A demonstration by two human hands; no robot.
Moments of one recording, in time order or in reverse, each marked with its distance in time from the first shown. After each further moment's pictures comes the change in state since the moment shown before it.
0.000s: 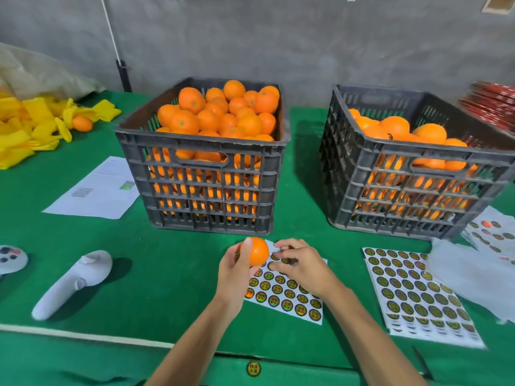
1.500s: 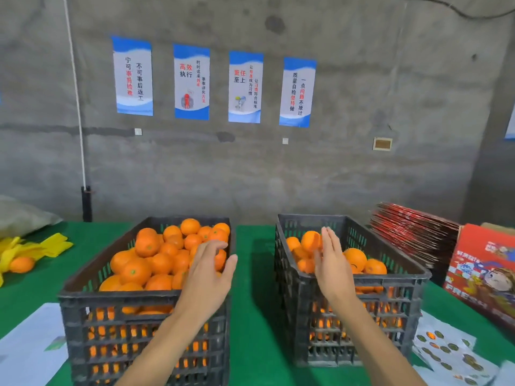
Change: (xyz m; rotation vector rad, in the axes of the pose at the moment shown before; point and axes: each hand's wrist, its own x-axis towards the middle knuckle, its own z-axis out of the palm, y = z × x) left_hand 0.055 0.238 0.100 0.712 -0.073 0.979; right_hand 0.067 -0.065 -0.266 -0.487 0.831 0.165
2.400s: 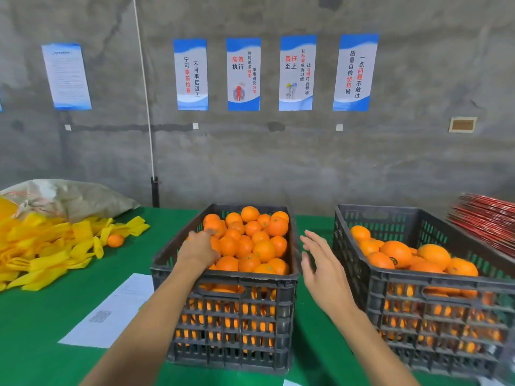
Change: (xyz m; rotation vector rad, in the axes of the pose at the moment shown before) left_hand 0.056 -0.117 -0.114 0.700 -0.191 -0.499; right_hand -0.051 -0.117 0.078 0.399 -0.039 -0.319
